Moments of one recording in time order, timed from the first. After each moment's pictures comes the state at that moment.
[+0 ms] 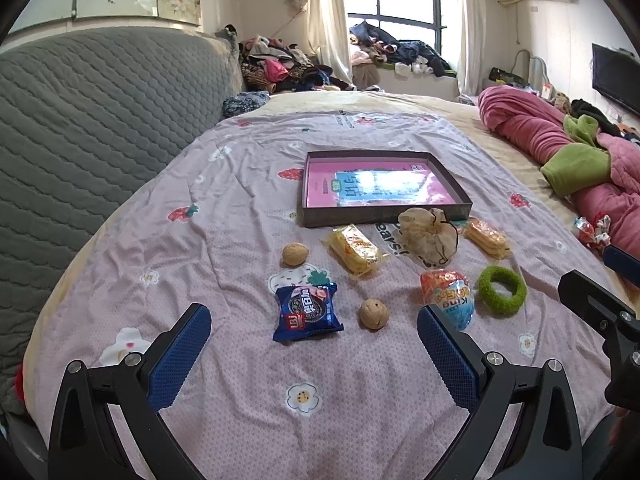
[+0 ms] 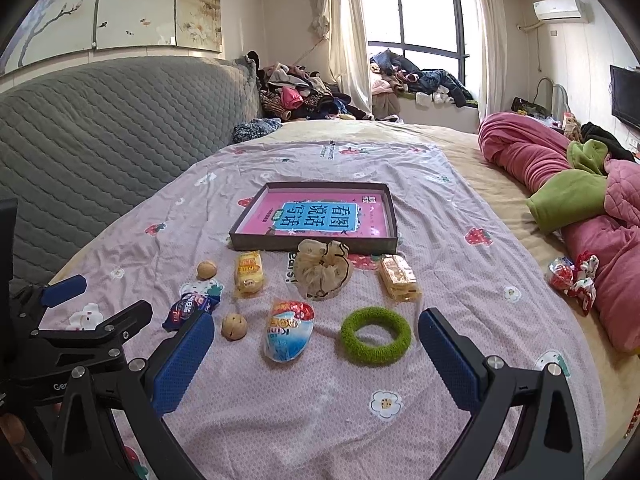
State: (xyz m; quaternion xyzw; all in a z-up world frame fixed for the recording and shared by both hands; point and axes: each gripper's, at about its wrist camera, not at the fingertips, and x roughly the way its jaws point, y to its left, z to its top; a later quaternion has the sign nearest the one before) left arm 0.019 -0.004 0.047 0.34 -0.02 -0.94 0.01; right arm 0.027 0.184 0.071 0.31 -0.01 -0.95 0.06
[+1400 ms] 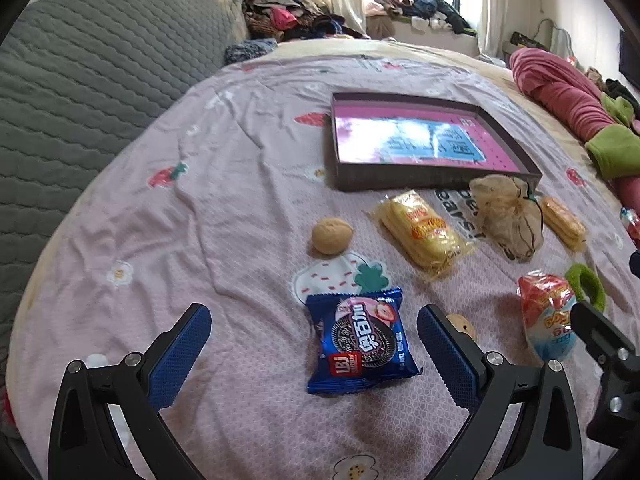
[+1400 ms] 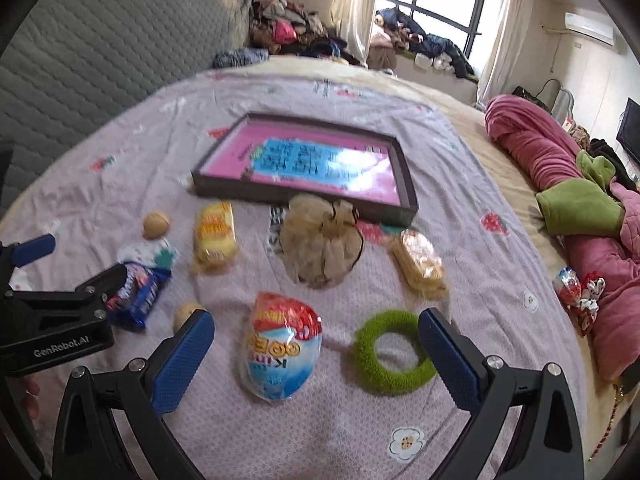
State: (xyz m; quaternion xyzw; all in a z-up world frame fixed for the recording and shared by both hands) left arm -0.087 -0.040 -0.025 0.43 -0.02 -0.90 0.03; right arm -0.068 0.129 0.009 0.41 0.08 -0.91 0.01
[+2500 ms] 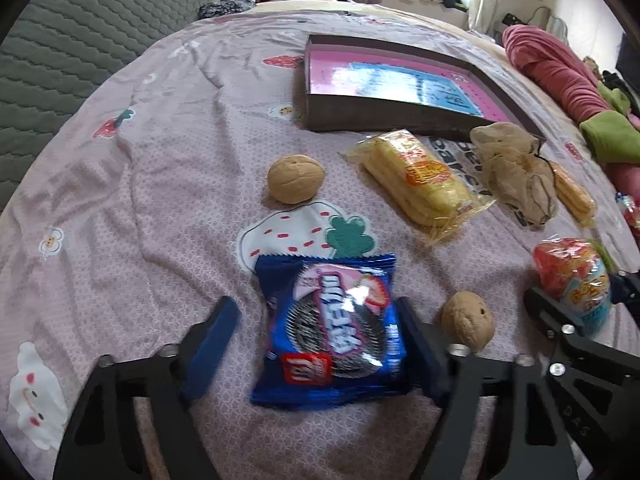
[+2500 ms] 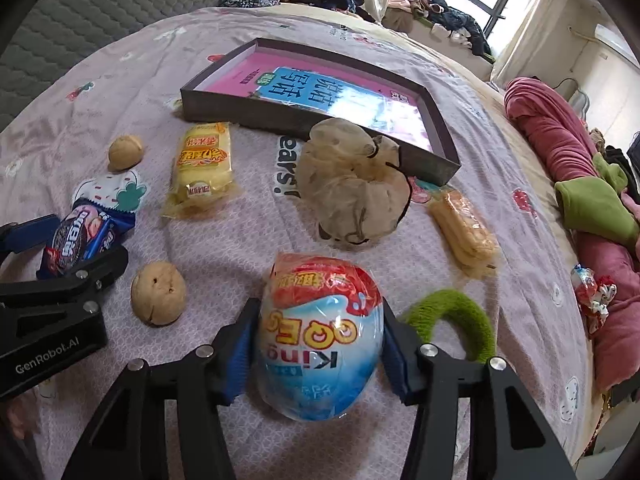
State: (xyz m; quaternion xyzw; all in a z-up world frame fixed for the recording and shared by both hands) left arm -0.112 -0.032 -0.077 0.49 0.01 -0.87 -0.02; right arm -0.101 0.107 -0.055 0.49 0.14 -0.86 0.00
